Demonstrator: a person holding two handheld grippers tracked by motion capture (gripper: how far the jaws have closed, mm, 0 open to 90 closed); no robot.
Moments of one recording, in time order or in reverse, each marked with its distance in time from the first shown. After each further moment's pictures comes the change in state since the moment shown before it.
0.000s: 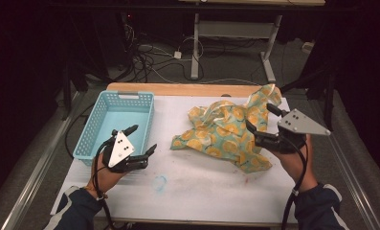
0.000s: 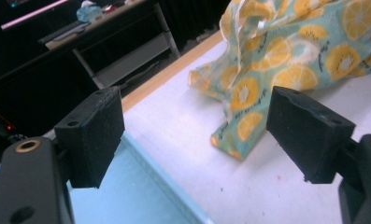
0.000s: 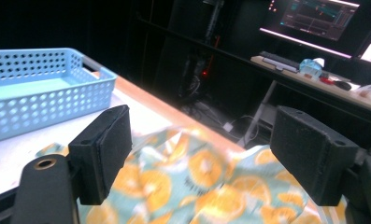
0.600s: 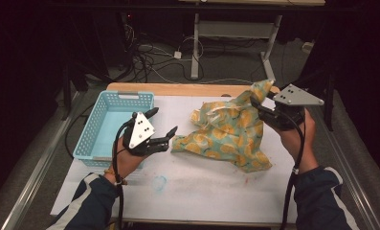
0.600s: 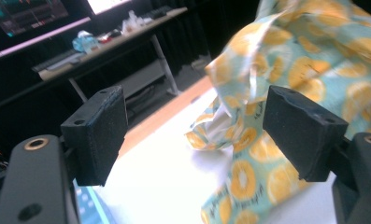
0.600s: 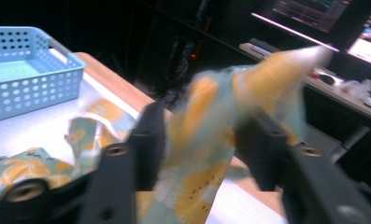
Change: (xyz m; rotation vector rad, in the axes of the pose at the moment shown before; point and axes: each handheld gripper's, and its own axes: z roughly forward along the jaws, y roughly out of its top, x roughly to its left) left arm -0.009 0.058 0.034 -0.090 -0.027 -0.005; right arm -0.032 0.031 0.033 0.096 -0.040 -0.070
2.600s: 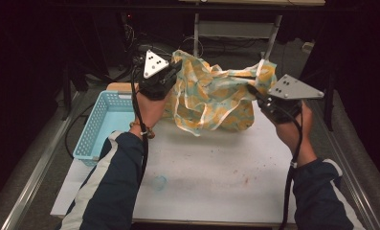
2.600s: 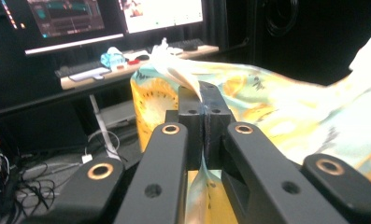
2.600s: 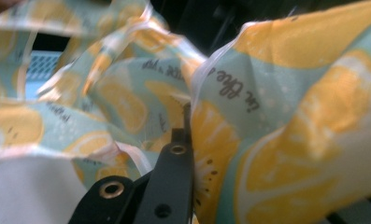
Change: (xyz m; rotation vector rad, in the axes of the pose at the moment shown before) left arm 0.057 0.109 0.064 -0.116 0.097 -0.232; right arm 0.009 0.040 -0.005 -0.106 0.056 -0.106
